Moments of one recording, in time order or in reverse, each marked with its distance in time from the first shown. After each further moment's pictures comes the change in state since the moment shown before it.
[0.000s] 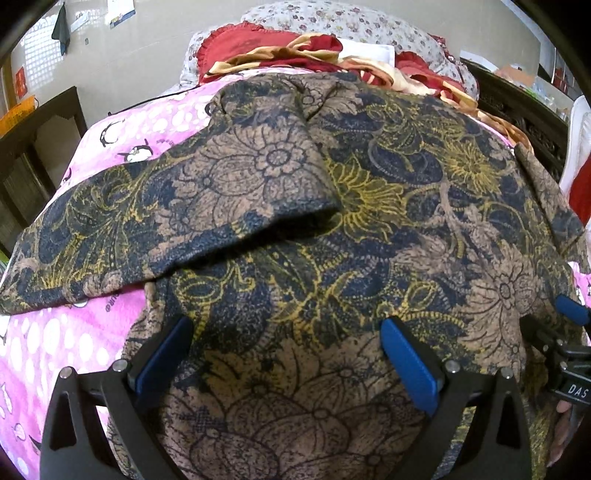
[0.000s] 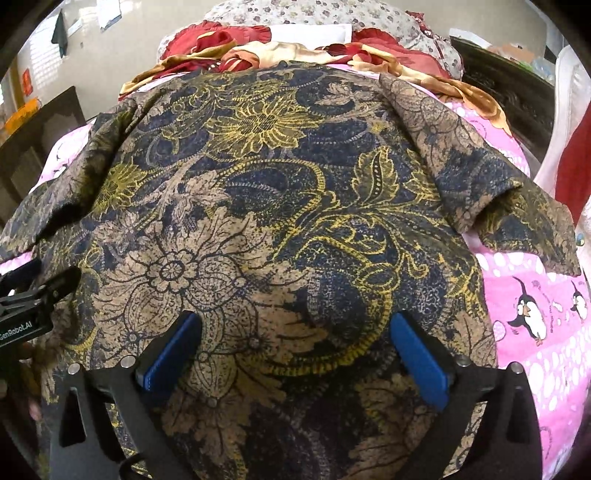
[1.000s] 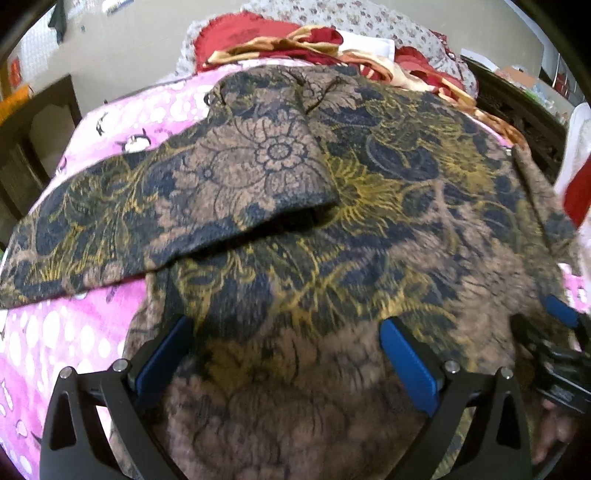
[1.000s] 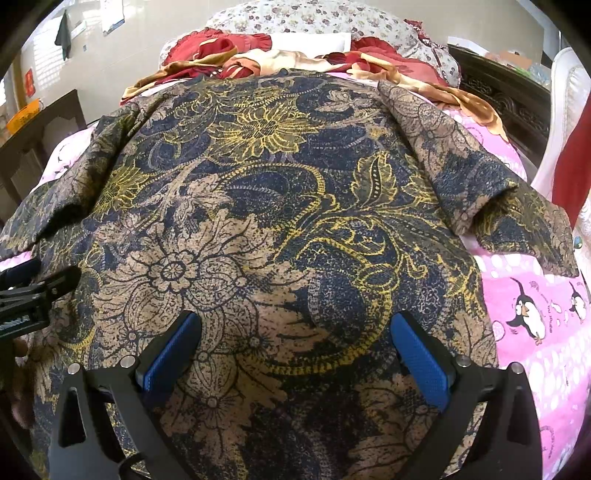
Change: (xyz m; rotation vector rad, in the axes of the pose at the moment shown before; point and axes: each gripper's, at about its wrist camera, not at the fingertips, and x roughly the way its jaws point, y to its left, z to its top) left arm -0.009 0.010 0.003 -0.020 0.073 -0.069; right arm -0.003 0.000 -0.006 0.001 -0.029 0.001
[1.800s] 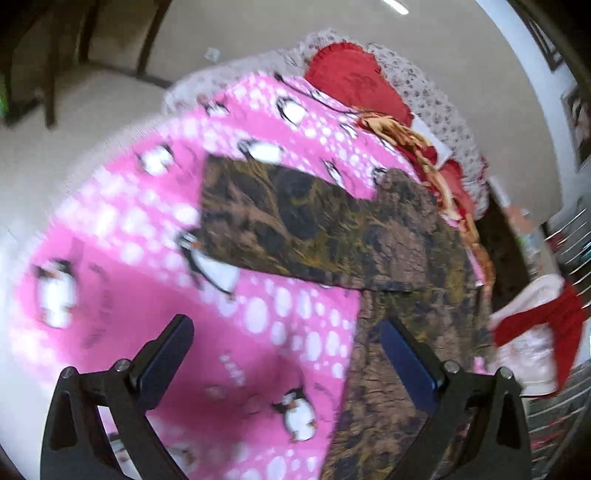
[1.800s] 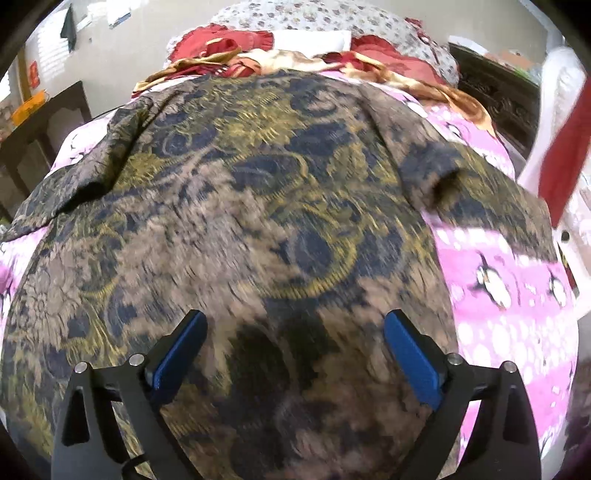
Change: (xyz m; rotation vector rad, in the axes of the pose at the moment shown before) left arm -0.086 0.233 -0.029 -0.504 -0.022 -0.287; right arm -0.036 -0.021 -0.028 0.010 0.051 0.006
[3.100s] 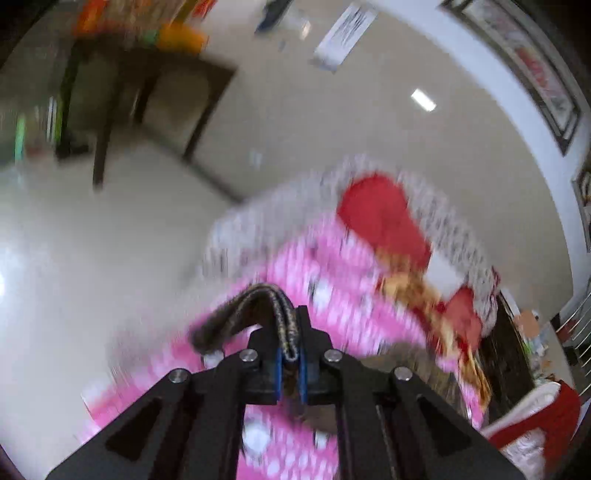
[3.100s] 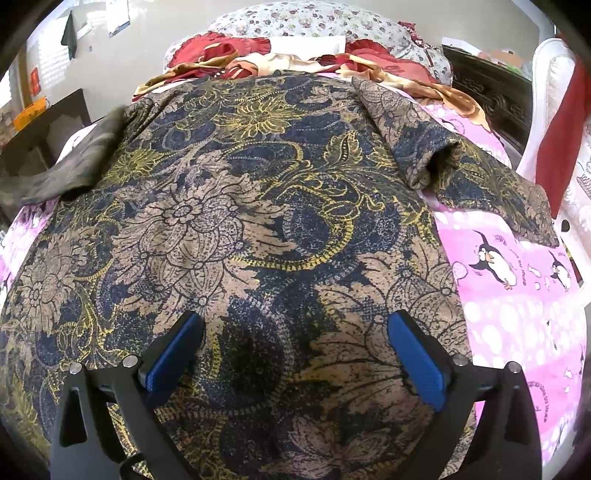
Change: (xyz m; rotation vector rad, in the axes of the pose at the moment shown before) left arm -0.128 0.000 0.120 -0.081 -0.461 0.118; right arm 0.001 0.006 -0.013 -0.014 -0.065 -0.005
